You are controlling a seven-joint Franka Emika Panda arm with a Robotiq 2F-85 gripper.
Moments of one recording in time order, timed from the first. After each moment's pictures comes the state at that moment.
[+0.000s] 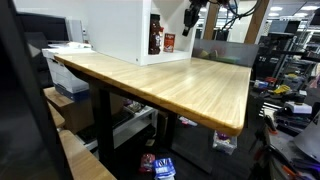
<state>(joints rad) 0.02 -0.16 -0.03 -2.15 0.08 2.23 -0.10</state>
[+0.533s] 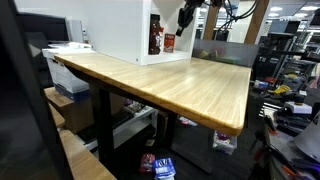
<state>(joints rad) 0.05 -0.14 -0.02 -2.15 0.11 2.32 -0.14</state>
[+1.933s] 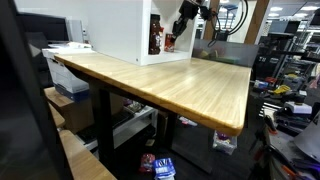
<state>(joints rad) 0.01 -0.02 -0.05 -2.14 0.12 2.53 -0.25</state>
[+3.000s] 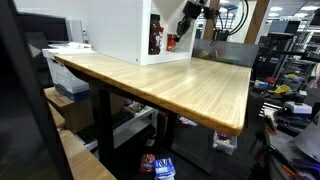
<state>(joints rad) -0.02 -0.02 -0.07 -2.14 0.04 2.52 -0.24</state>
